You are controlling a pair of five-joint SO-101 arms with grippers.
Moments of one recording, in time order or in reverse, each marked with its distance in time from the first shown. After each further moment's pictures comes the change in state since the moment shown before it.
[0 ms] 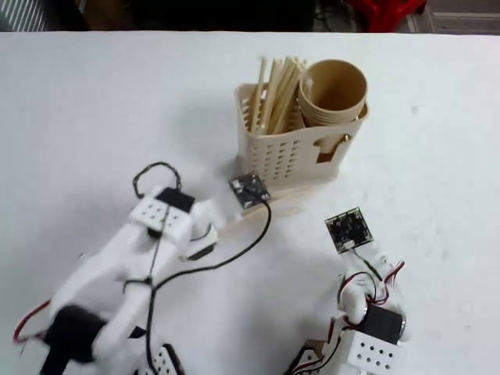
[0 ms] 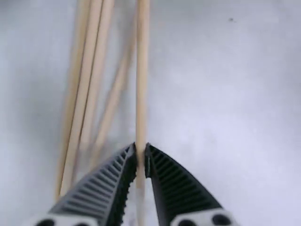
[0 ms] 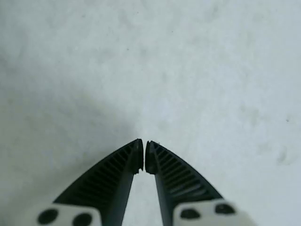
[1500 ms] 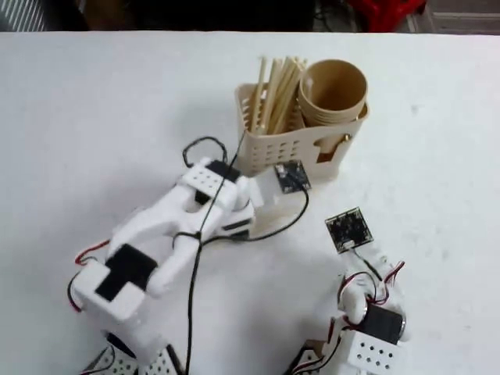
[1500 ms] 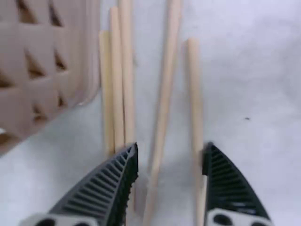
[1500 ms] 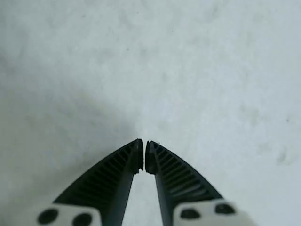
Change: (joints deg) left arm 6.3 28.8 -25.9 -4.7 -6.6; right arm 0.0 0.0 0.0 0.0 0.0
